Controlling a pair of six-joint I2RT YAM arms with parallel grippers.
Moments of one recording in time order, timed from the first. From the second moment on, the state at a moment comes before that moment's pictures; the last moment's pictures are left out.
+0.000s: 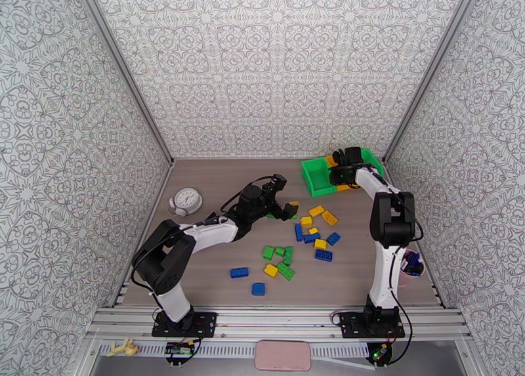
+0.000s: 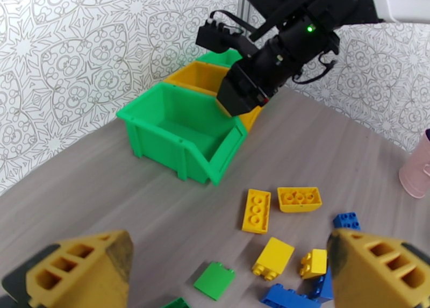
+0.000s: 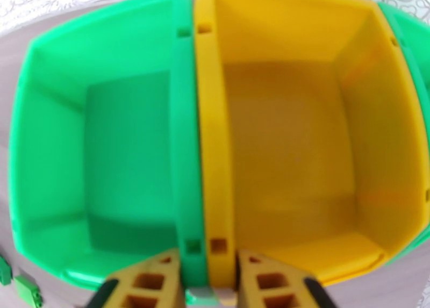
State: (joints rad) left arm -0.65 1.75 0.98 0.56 0.27 -0.05; right arm 0.03 2.18 1.76 -0.53 -0.13 -0.06
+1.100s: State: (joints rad) left arm -0.46 1.34 0.66 0.39 0.43 -0.02; right arm 0.52 2.27 1.91 -0.54 0.19 0.46
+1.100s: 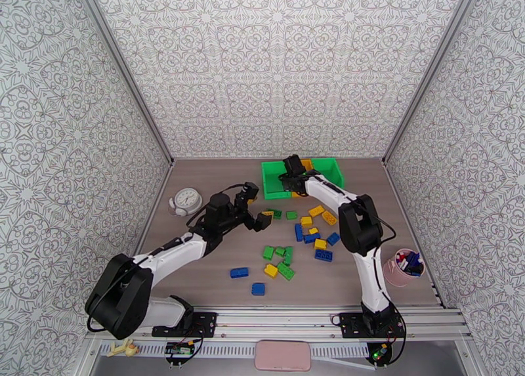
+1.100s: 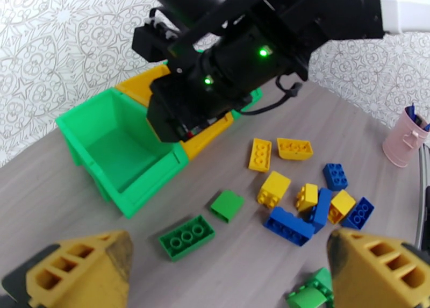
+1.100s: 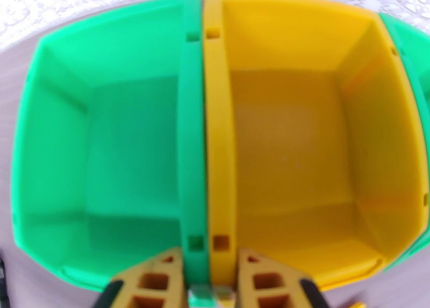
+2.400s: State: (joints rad) left arm -0.56 1.46 0.80 0.24 0.62 0.16; right arm 0.32 1.69 1.30 -0.53 -0.02 0.13
